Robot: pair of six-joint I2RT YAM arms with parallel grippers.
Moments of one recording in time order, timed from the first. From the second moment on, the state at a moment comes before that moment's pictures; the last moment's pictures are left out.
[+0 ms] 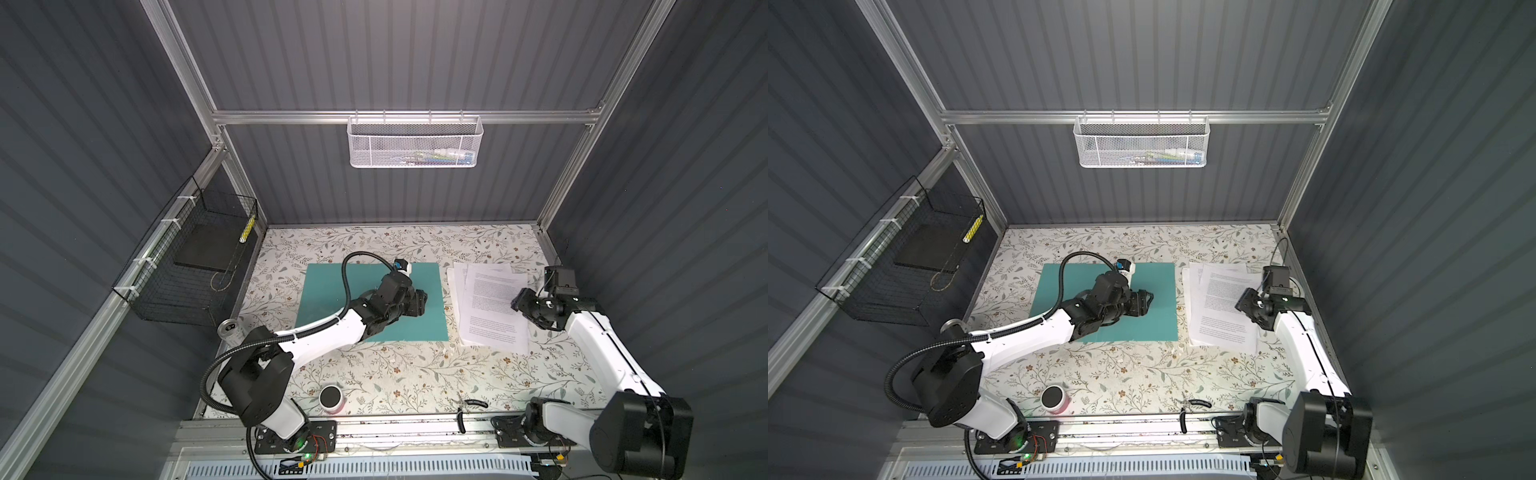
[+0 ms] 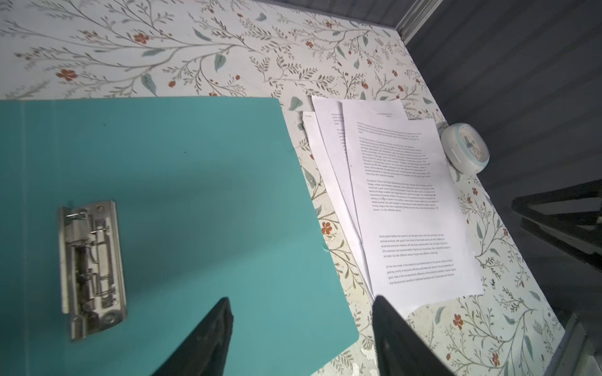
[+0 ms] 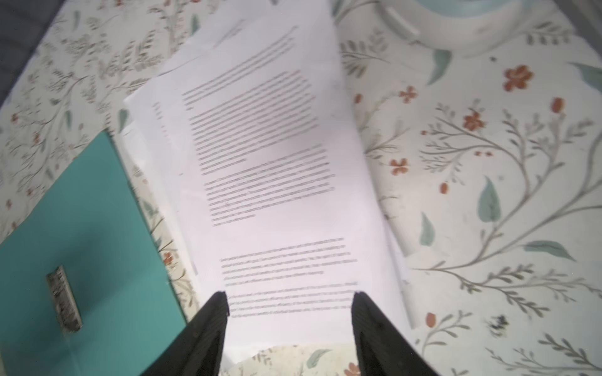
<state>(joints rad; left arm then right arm) -0.84 1.59 1.02 -0.06 -0.05 -0.55 -0.16 1.21 0.83 -0.68 -0.09 0.51</state>
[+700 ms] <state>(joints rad) -0.70 1.62 0.96 0.03 0.12 -0.58 -0.25 1.55 0.84 -0.45 -0.08 0.50</state>
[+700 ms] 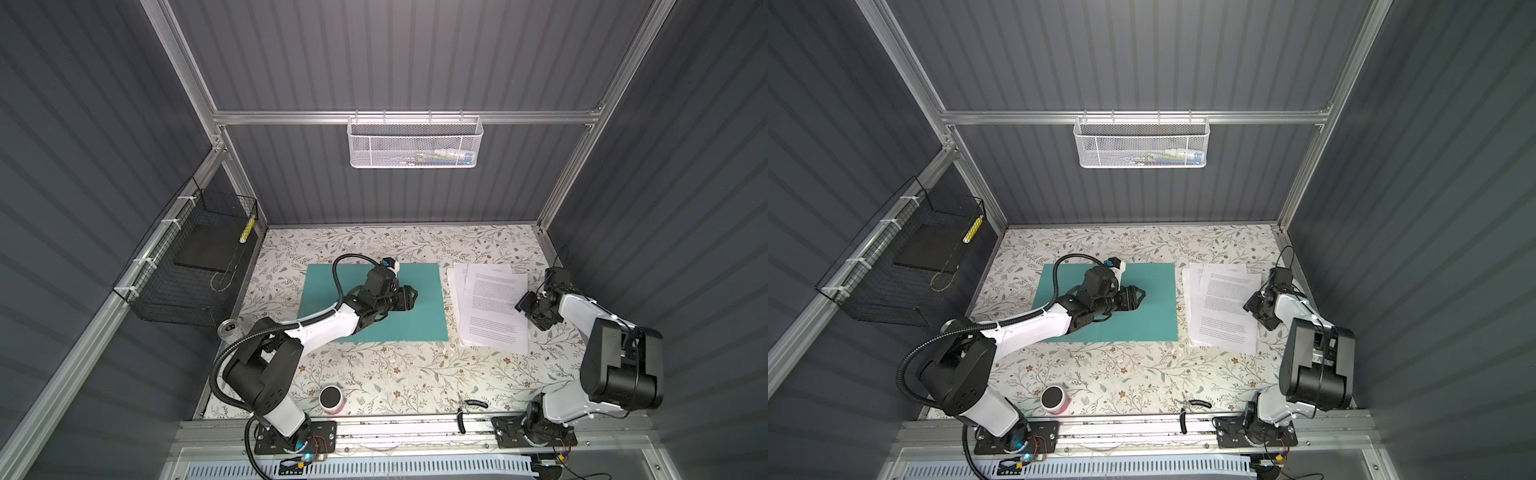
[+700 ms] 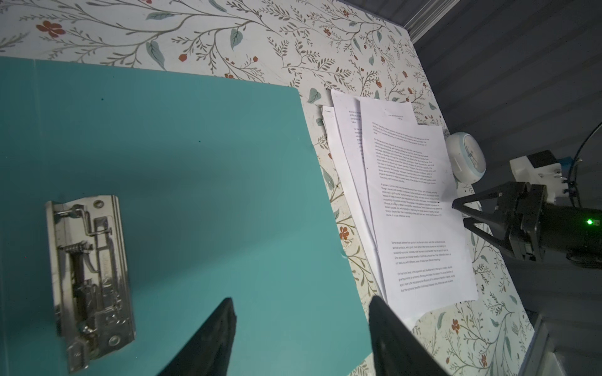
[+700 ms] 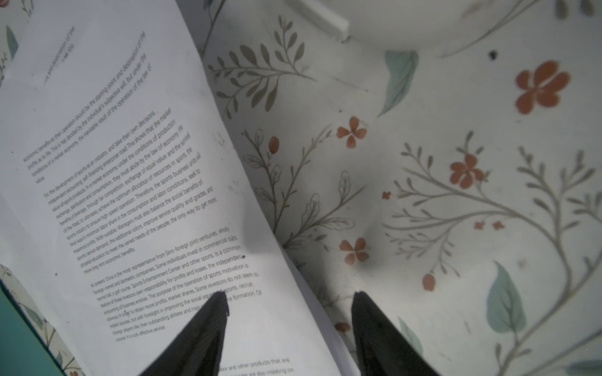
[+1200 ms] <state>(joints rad) -0.69 1.62 0.95 0.05 0.13 -0.59 -0.26 1.62 0.85 -0.39 -0.17 0.50</state>
